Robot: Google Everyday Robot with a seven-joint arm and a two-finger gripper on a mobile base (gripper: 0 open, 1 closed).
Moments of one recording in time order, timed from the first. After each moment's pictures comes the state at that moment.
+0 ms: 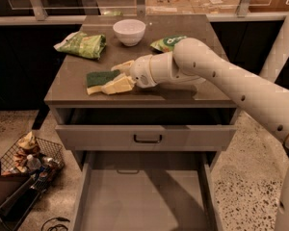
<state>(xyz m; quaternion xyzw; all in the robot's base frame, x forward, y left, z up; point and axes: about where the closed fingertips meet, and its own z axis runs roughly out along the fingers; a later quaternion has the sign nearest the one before) 0.673 0.087 0.814 -0.51 0.65 0.32 0.46</state>
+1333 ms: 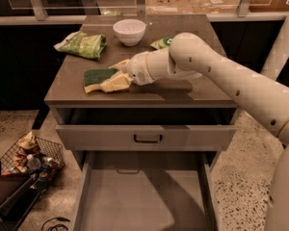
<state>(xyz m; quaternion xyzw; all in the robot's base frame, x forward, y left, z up) 0.674 0.094 0.821 -0.52 0.65 0.33 0.44</state>
